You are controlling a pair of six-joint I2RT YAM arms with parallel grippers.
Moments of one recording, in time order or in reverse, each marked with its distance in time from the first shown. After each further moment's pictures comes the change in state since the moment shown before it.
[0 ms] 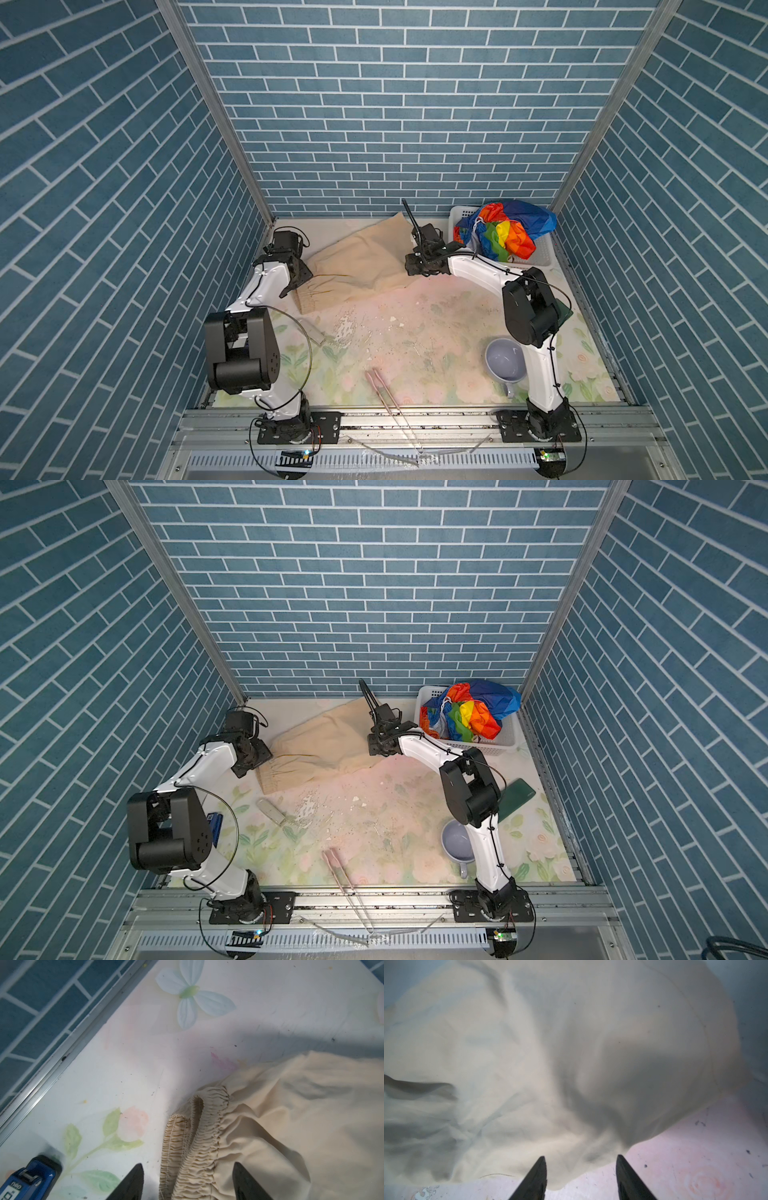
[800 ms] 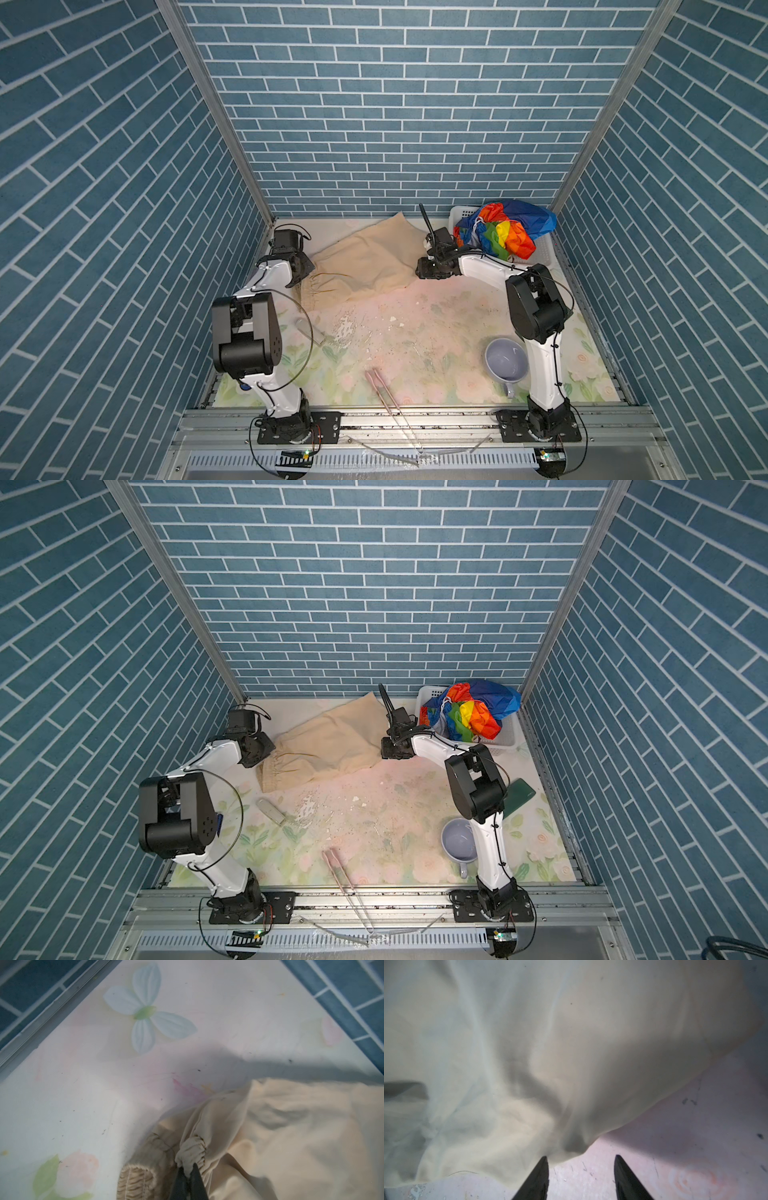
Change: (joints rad) left arm -0.042 0.069 0.004 0.202 0.118 0.022; right arm -0.064 -0.002 -0.086 0.038 -0.116 0.046
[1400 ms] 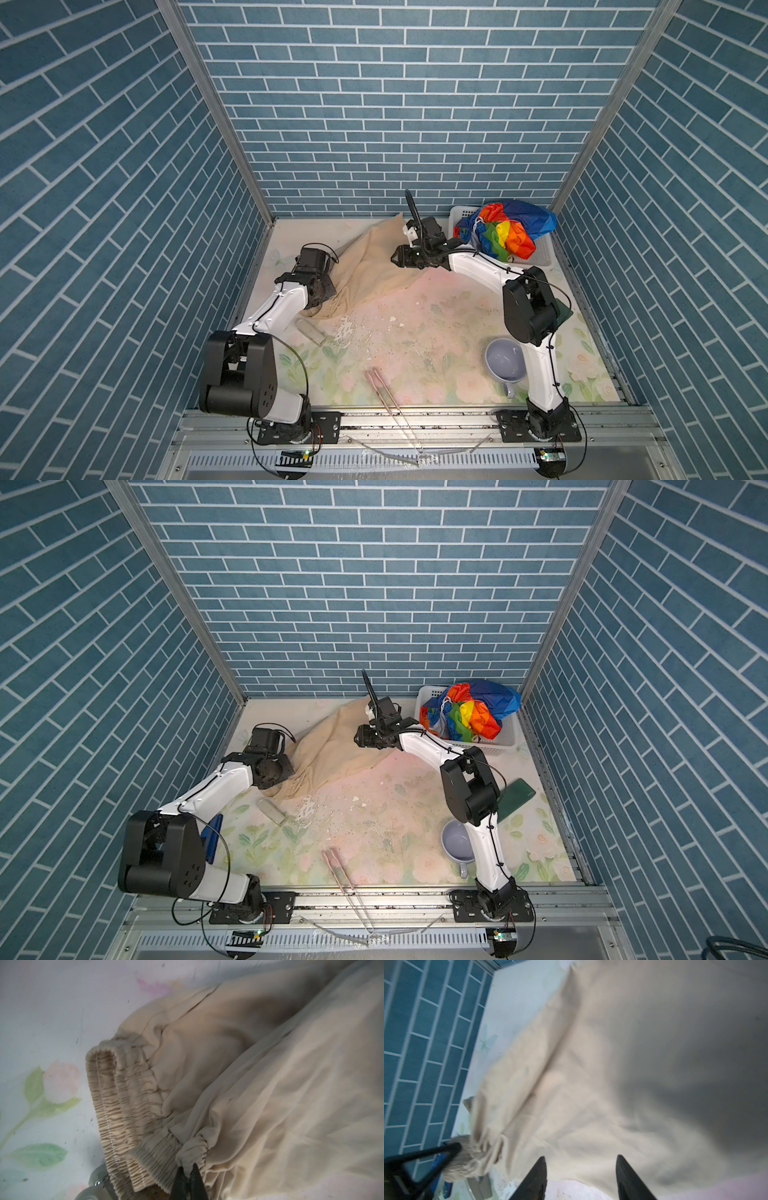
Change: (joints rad) left arm -0.190 -0.238 -0.252 -0.151 -0.064 -0.008; right arm 0.085 0.027 0.191 0.064 -0.160 0.087
